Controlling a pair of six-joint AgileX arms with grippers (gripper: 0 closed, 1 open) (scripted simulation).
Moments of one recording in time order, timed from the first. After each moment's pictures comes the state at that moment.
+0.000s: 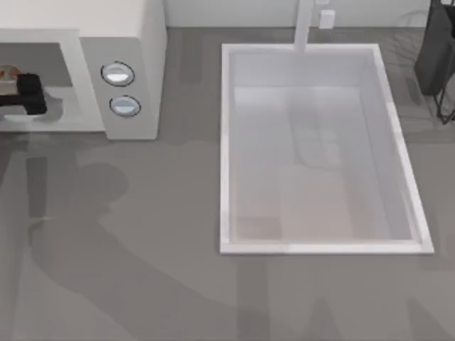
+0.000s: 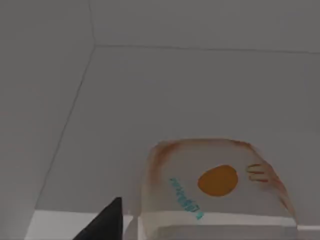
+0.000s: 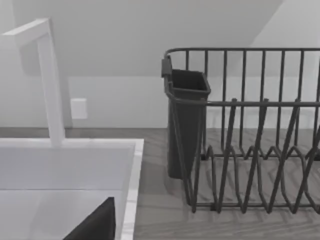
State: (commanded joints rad) left arm 0.16 2.13 1.01 0.82 0.13 0.06; right arm 0.00 0.00 0.00 0.00 0.00 0.00
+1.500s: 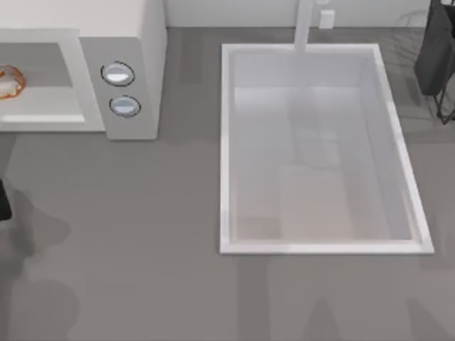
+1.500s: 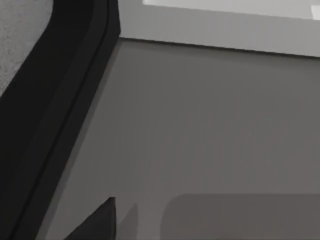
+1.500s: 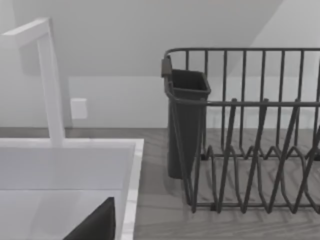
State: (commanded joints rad) left arm 0.34 1.90 0.33 1.10 0.18 0.10; right arm 0.00 0.00 0.00 0.00 0.00 0.00
